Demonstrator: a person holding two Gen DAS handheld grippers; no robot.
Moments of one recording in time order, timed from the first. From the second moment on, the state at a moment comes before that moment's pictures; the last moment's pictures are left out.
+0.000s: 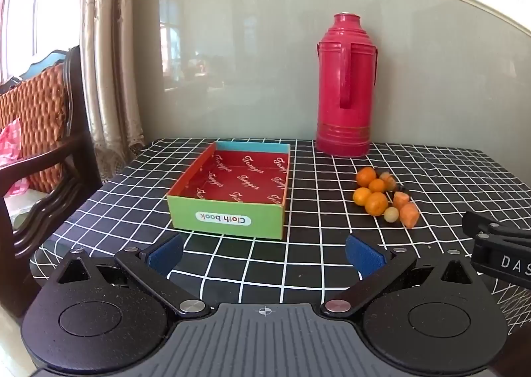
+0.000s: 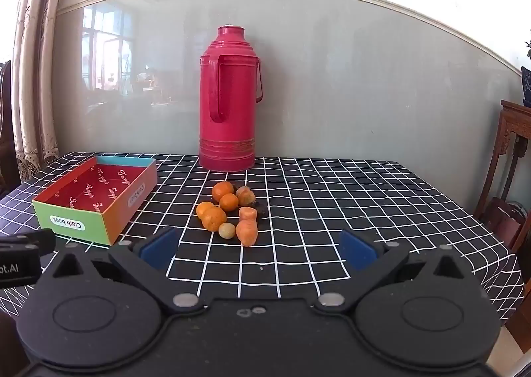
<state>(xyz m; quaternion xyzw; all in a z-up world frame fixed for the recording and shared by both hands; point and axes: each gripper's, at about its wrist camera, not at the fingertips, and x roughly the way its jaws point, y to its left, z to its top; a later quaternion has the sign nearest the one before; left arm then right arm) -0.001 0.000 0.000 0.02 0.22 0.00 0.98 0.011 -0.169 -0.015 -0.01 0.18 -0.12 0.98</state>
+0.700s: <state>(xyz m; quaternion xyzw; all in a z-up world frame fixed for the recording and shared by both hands) 0.001 -0.005 -0.003 0.03 0.23 -0.01 0.97 0.011 -0.168 -0.016 -0.02 0.18 -0.12 0.98</state>
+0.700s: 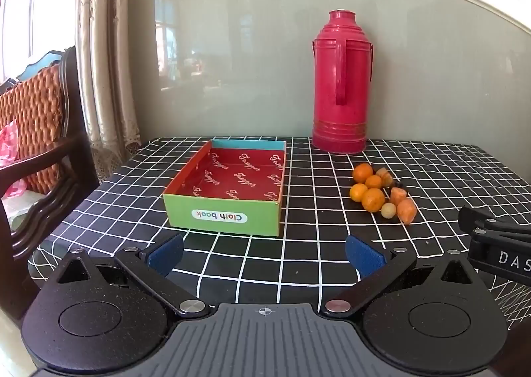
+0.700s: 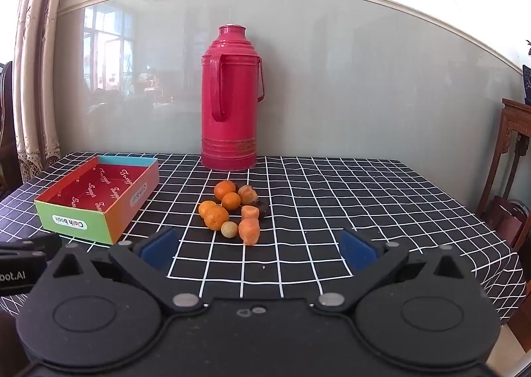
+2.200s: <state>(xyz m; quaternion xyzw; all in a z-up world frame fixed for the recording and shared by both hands) 0.001 -0.001 -0.004 0.02 0.24 -0.01 0.97 0.012 -0.167 -0.018 -0.01 0.18 -0.11 0.98</state>
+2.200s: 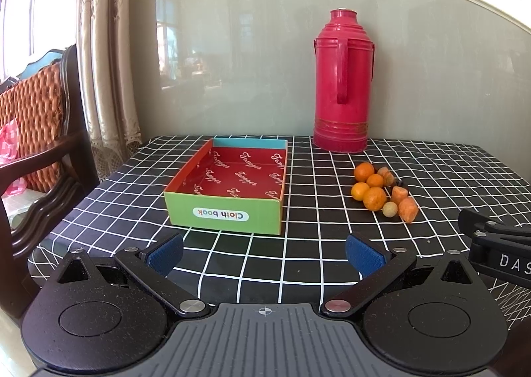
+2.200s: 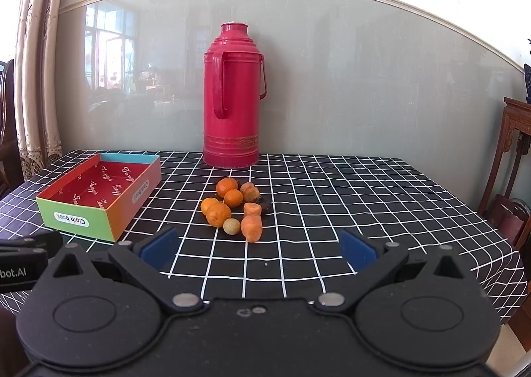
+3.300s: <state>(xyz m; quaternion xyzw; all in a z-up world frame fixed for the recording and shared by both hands) 0.016 -0.019 -0.004 0.06 0.23 -0.03 0.97 0.018 -0.195 -0.025 0.01 0.18 -0.15 0.97</state>
